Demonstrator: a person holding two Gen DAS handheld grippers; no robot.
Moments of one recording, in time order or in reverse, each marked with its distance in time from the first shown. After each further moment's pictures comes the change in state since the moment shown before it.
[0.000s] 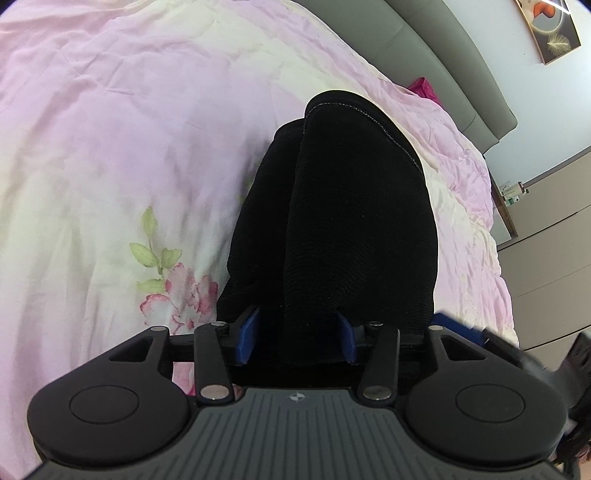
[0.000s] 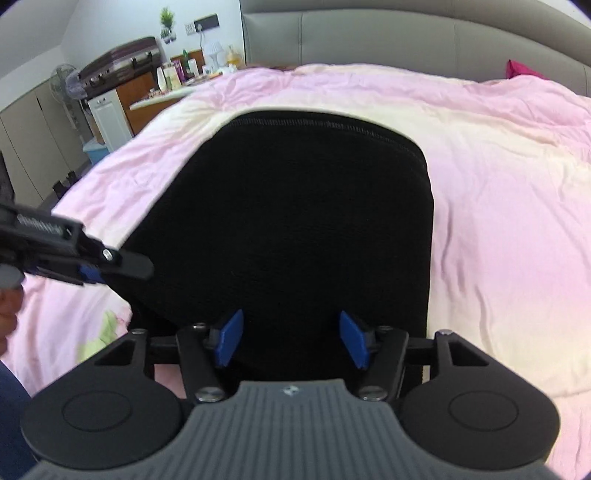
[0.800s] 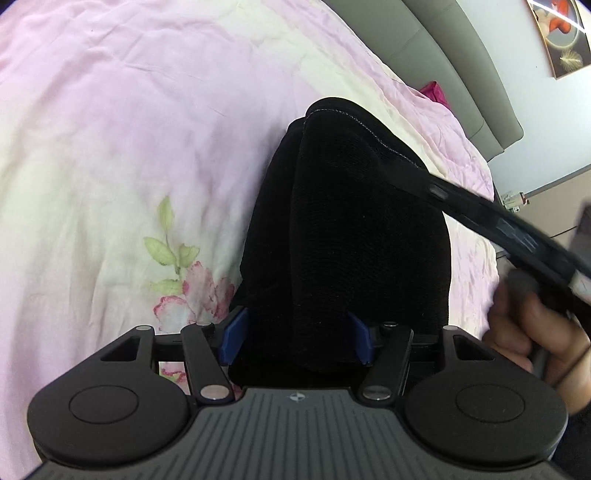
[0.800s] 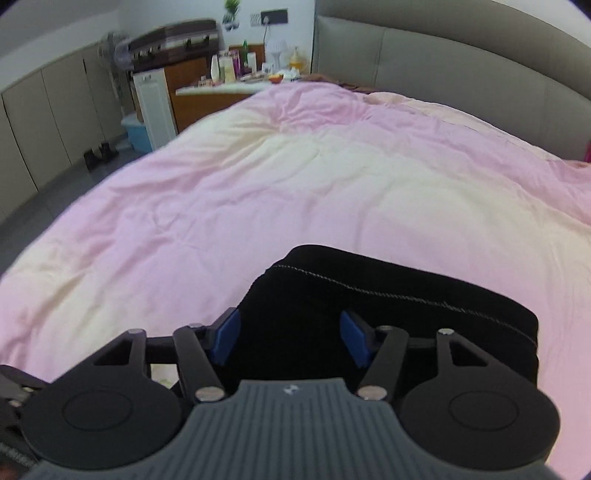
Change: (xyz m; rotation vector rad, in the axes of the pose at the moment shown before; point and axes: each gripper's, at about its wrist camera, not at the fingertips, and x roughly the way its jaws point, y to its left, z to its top) left arm 0.015 0.024 0.008 -0.048 0.019 -0.020; right arm 0.094 0.047 0.115 -0.177 -0.009 0.087
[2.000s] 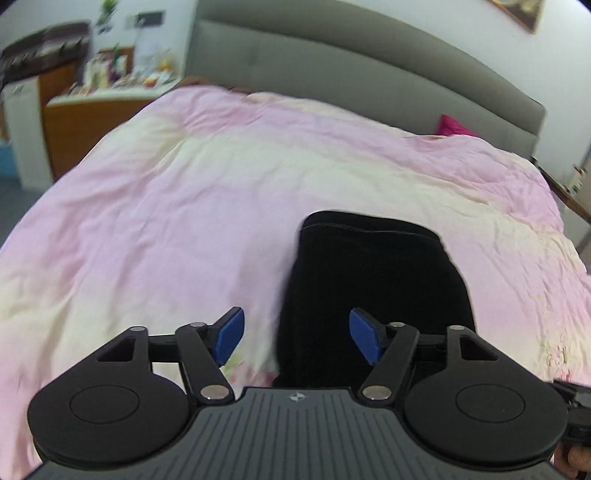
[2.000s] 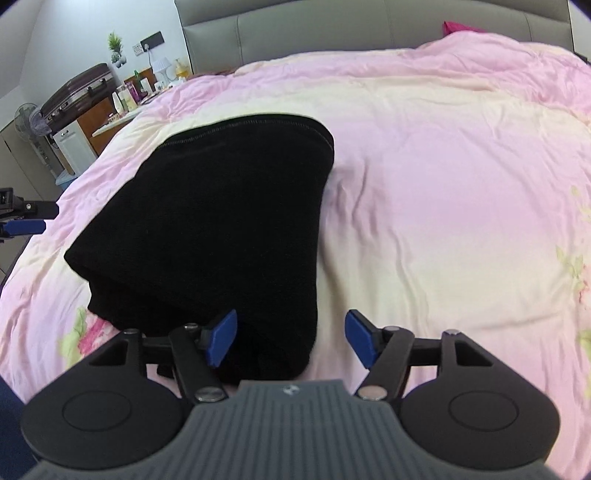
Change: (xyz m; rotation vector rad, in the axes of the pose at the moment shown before) left arm -0.052 -0.122 -0.014 0.366 -0.332 0.385; right arm -0.141 -0.079 -0.180 0.336 0.022 -0.150
